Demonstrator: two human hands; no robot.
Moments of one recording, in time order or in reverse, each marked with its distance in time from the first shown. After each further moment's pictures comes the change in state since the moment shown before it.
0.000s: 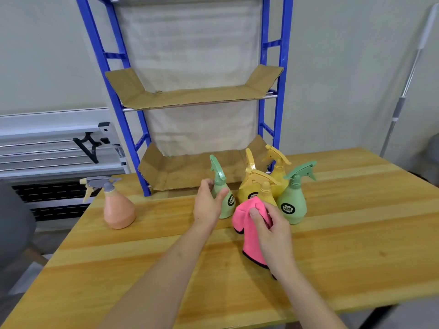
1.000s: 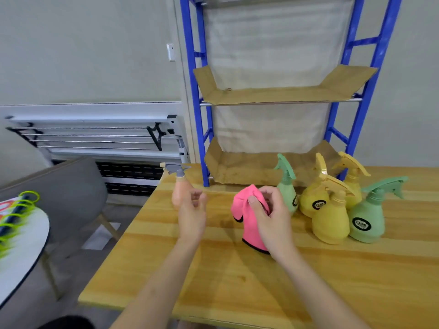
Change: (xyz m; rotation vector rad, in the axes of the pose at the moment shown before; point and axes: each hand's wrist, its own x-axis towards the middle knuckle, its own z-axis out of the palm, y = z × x) left_hand -0.048 -0.063 -0.176 -0.113 0.365 -0.061; right_hand -0.009 -0.053 0.124 0.132 -0.245 -0.138
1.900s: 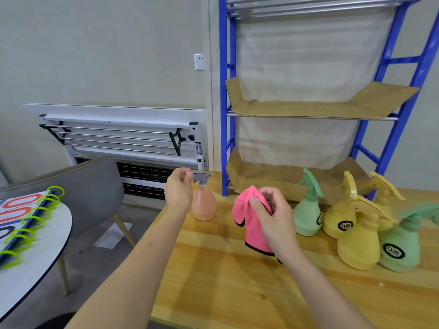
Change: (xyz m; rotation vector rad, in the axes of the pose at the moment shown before) left_hand 0.093 0.026 -0.068 0.134 0.187 -0.102; right_hand 0.020 -0.026 0.042 0.071 -0.124 -0.017
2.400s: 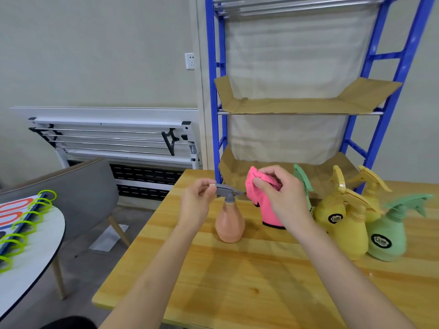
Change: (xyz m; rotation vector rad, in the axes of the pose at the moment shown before) left_hand -0.070 0.016 0.015 -0.188 -0.326 0.138; right_hand 0.036 -0.025 -0.040 -0.235 0.001 -0.162
